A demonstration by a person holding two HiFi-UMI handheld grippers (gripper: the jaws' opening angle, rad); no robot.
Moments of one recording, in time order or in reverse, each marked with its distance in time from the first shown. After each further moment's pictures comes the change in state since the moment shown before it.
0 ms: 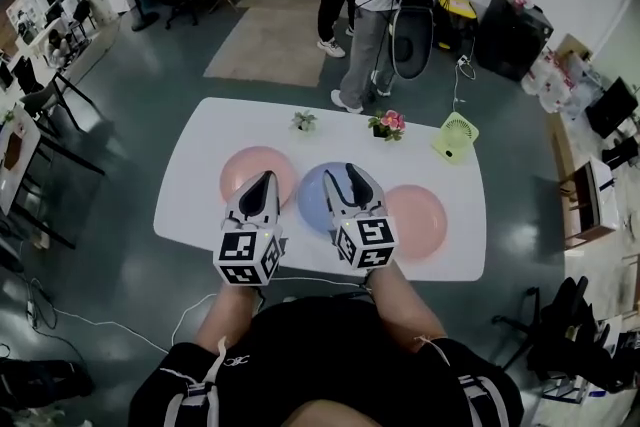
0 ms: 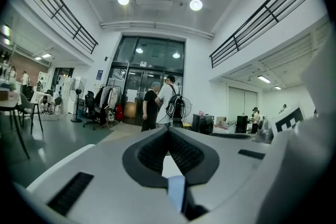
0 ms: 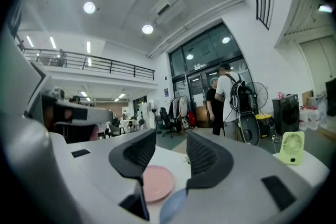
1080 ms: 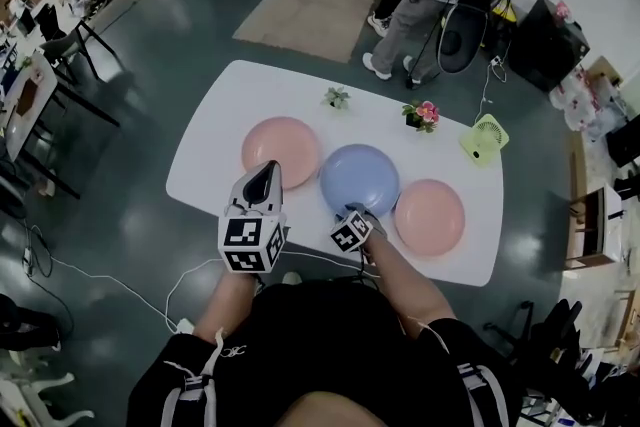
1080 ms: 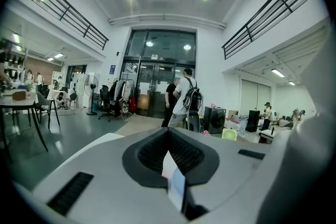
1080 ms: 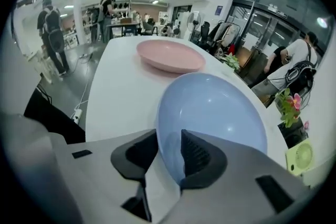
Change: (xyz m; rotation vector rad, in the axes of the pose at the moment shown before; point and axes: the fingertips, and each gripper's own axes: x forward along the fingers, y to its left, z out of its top) left arm -0.021 0.062 -0.040 -0.028 0.088 0.135; right arm 0.012 -0.001 -0.345 -0.552 0.969 0.220
